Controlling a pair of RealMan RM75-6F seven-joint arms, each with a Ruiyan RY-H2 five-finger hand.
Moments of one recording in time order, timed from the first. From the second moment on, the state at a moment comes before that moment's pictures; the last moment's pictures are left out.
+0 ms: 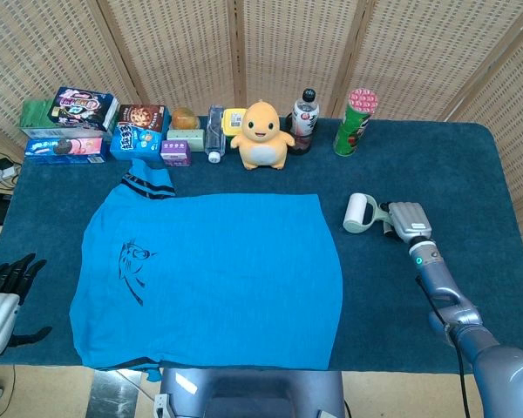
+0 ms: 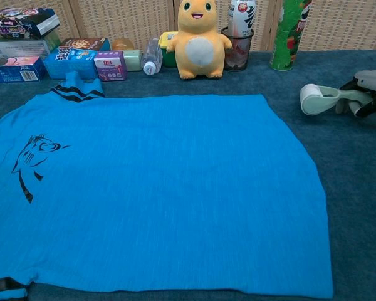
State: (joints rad) left arm -0.06 -0.93 0.03 -1.92 1.48 1.38 0.16; right arm 0.73 -1.73 0.11 -0.50 -1.42 0.70 0.45
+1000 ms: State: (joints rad) left arm -0.05 -0.91 0.06 -1.92 1.53 1.39 0.11; right arm 0.86 -1.46 0.17 -1.21 -1.38 0.76 0.00
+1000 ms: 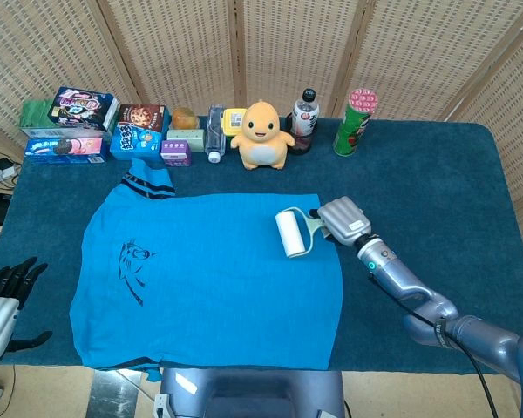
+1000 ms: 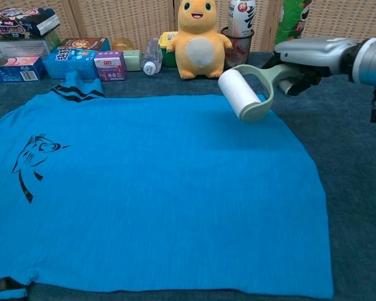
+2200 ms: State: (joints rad) left arm -0.06 -0.89 0.08 -1.91 1.55 1.38 0.07; right arm 1.21 -1.76 0.16 -1.50 -0.30 1.10 -1.08
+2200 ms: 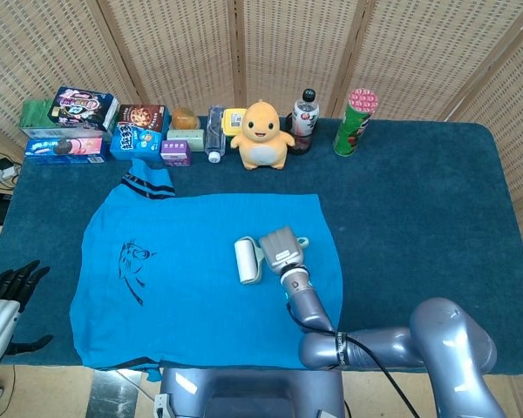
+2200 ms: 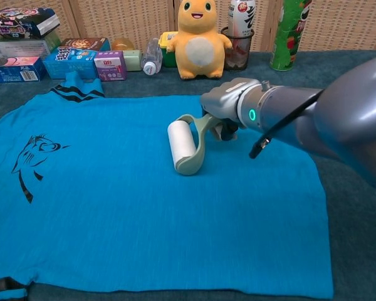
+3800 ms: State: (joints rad) left arm -0.06 -0.90 0.08 -1.92 1.55 1.38 0.10; right arm 0.92 -1.71 0.07 -1.36 -0.77 1.16 -0.89
